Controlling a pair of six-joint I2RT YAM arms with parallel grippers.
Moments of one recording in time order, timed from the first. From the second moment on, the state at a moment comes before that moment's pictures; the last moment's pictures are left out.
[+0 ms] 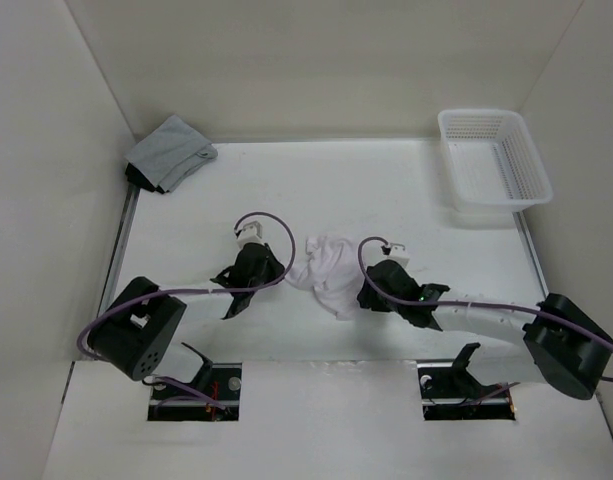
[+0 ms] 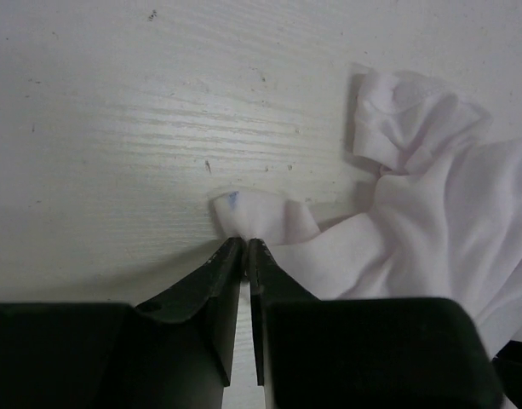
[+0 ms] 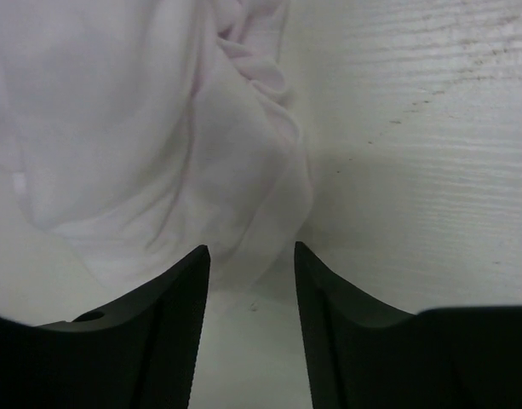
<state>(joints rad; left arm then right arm) -0.59 1.42 0.39 0.41 -0.19 -0.76 0.85 1.24 0.46 -0.08 0.28 0.84</state>
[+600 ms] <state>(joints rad) -0.54 0.83 0.66 0.20 -0.22 -0.71 0.90 0.74 0.75 -0.25 0.40 0.74</state>
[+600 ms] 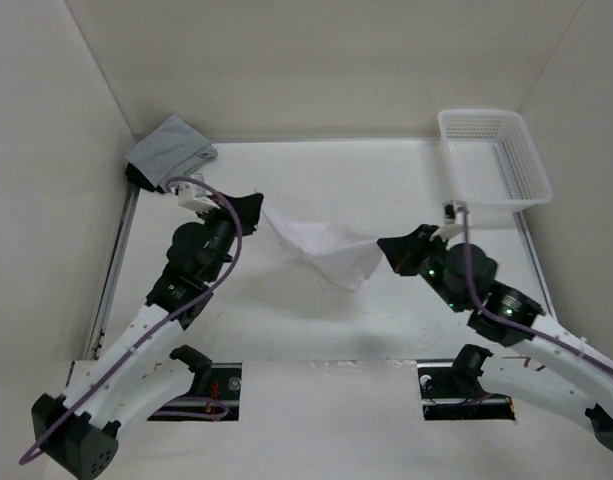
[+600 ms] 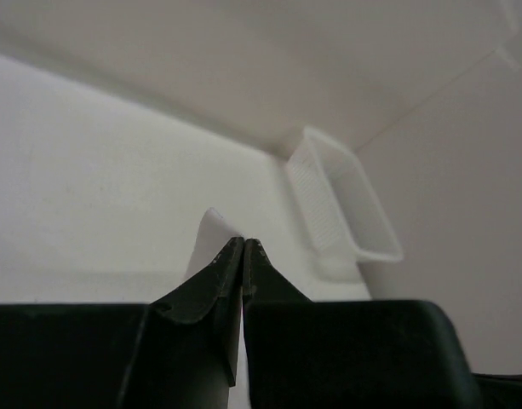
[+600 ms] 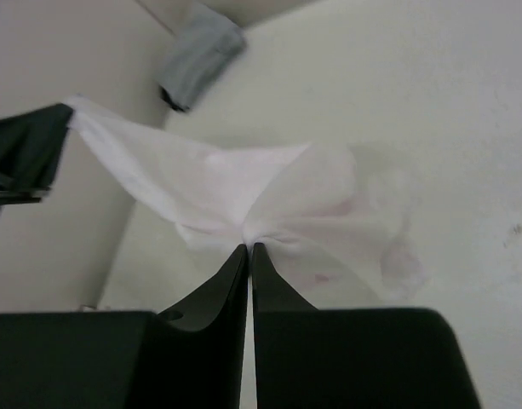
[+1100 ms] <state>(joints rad) -0.45 0.62 1.00 -0.01 -0.24 -0.68 1.23 0.54 1.00 -0.35 0.43 0.62</state>
